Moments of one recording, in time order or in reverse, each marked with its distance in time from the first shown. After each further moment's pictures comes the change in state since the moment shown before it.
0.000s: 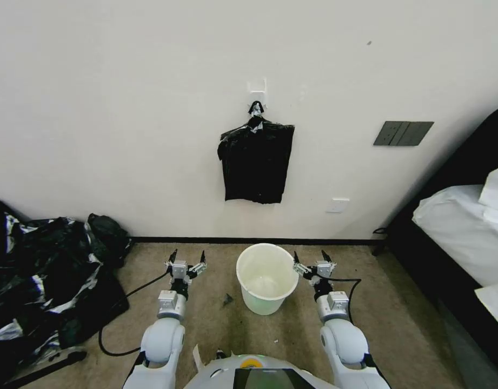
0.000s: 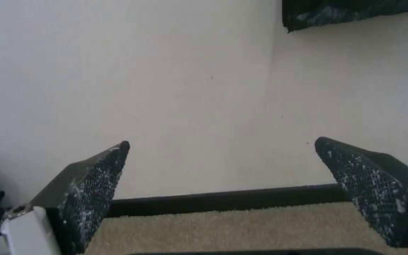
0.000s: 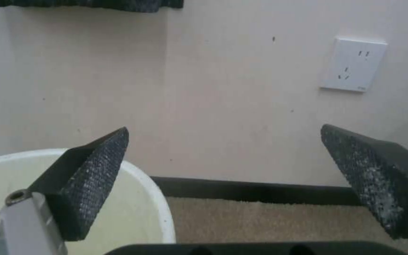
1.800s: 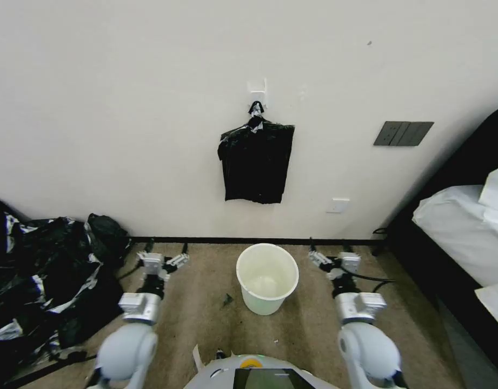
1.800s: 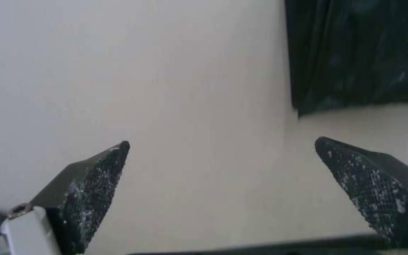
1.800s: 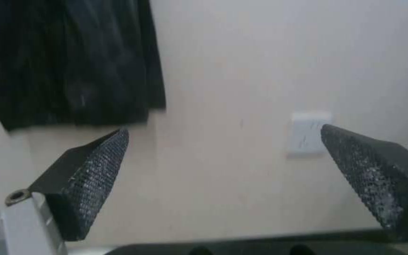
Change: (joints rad) left arm 0.145 0.163 -0.130 -0.327 -0.152 0.047 -0.011; right arm -0.101 0.082 0.099 0.321 0.109 -0.063 -0.039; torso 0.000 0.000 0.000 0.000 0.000
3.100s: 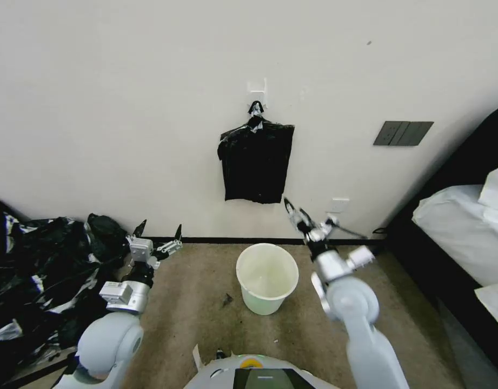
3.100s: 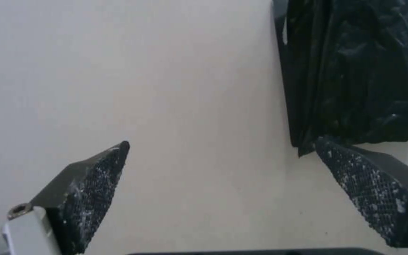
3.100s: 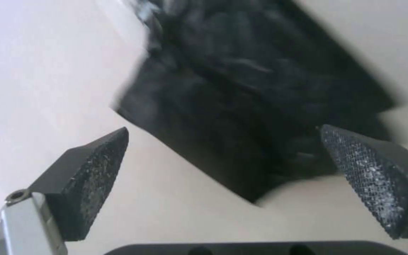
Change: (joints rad) left arm -0.048 0.203 0.002 -0.034 -0.123 0.028 -0.113; right arm 0.475 -0.205 -0.222 -0.092 1.066 -0.185 0.206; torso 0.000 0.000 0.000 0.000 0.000
